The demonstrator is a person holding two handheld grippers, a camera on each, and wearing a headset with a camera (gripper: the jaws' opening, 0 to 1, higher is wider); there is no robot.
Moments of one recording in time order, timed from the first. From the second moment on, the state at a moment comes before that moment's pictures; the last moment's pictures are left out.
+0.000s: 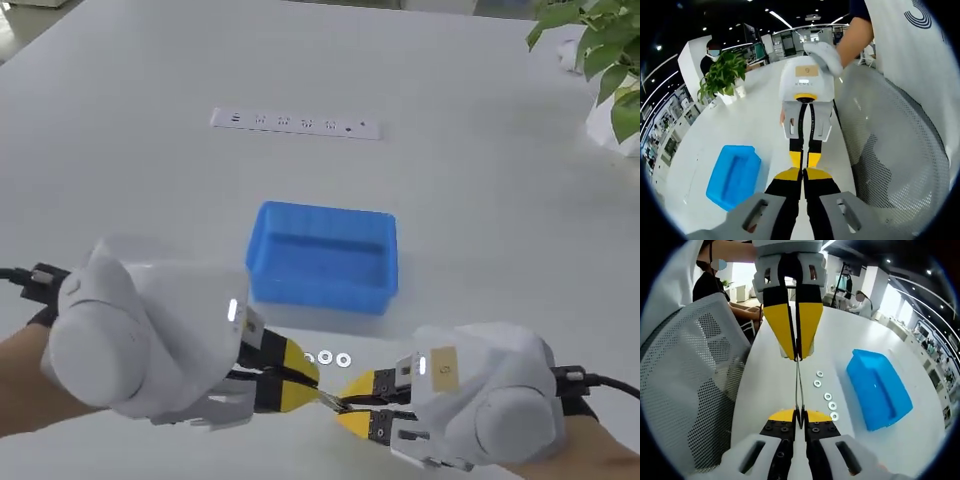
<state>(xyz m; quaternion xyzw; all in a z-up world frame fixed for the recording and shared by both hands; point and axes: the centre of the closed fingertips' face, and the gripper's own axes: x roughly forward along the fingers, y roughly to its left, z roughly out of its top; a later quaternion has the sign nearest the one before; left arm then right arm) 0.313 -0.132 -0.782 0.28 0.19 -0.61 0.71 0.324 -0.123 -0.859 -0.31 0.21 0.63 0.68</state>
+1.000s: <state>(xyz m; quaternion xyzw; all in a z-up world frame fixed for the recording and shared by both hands) 0.324 -0.136 -0.803 0.26 0.20 -0.62 0.71 0.323 -0.120 -0.856 -0.26 0.20 0.65 0.69</state>
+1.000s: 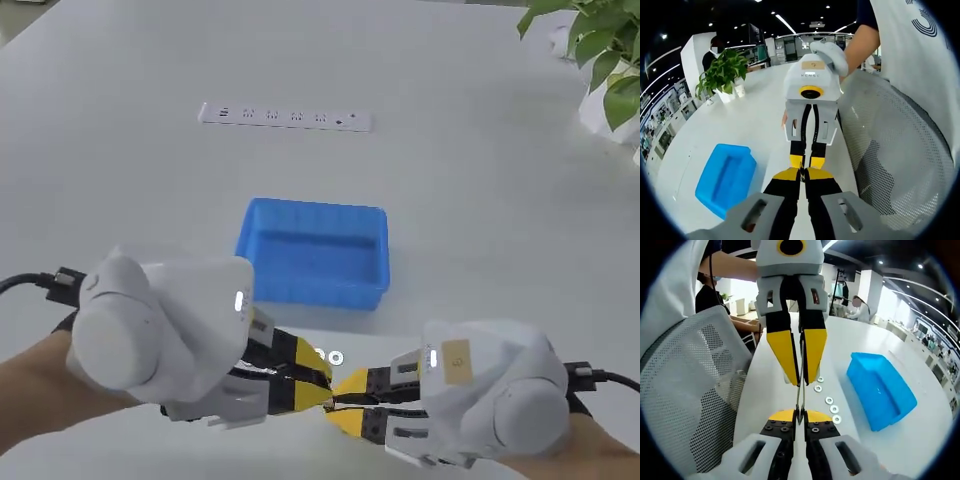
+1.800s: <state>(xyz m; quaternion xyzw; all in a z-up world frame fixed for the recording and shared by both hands) 0.315 -0.136 -0.795 0.24 0.18 -0.62 0.73 0.320 -0.110 -0.858 -0.28 0.20 0.65 0.68</state>
